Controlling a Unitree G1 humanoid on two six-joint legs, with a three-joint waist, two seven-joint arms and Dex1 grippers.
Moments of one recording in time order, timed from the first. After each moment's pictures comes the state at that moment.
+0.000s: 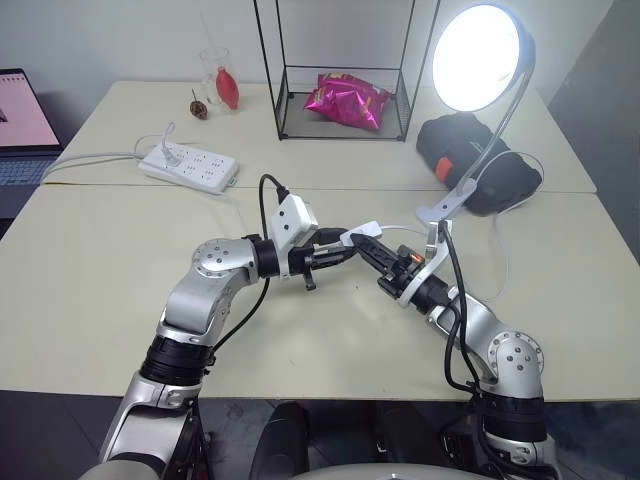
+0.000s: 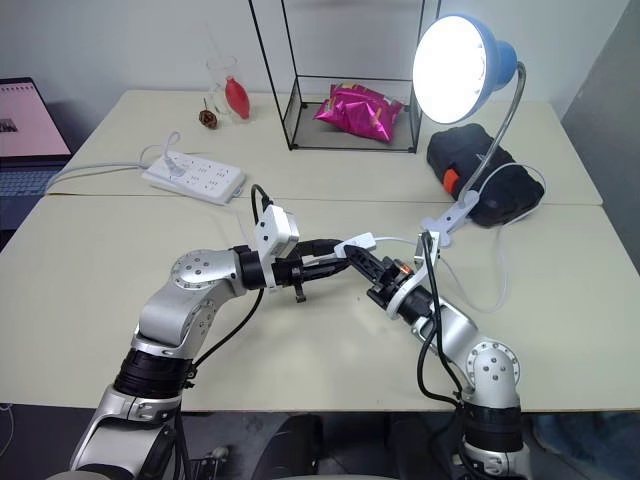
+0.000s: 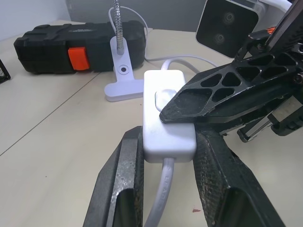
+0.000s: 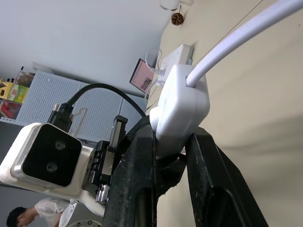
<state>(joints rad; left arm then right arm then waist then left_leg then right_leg) -0.48 0.44 -0.15 -0.08 -0.31 0.36 -0.97 -0.21 -0.04 -0.07 -0.31 1.45 0.84 -0.16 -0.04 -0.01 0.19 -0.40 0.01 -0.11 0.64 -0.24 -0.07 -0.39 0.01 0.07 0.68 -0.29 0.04</state>
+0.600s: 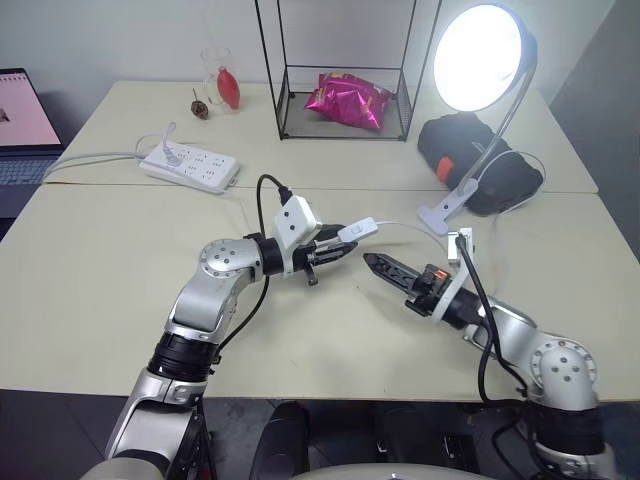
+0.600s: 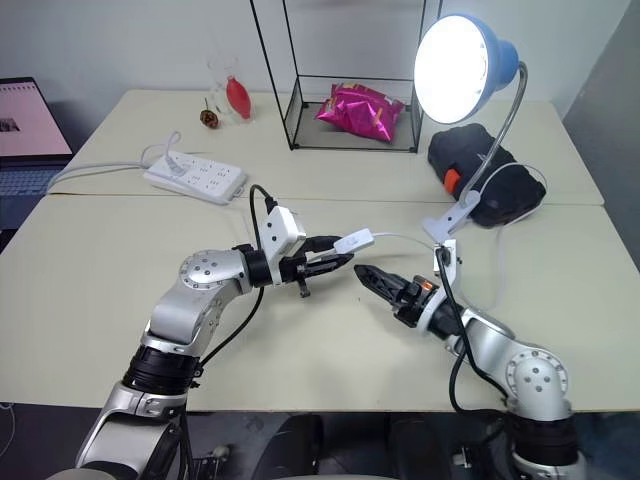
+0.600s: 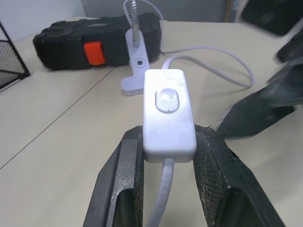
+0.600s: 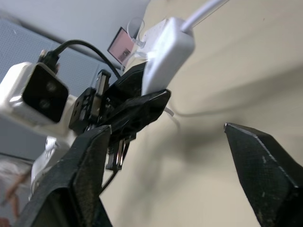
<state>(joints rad) -0.50 0.41 -0.17 0.04 -0.20 0.26 -0.89 -0.15 -0.41 -0.06 -0.49 1.35 0.93 0.01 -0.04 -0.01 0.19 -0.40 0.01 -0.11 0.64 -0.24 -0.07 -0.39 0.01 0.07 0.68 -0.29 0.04</state>
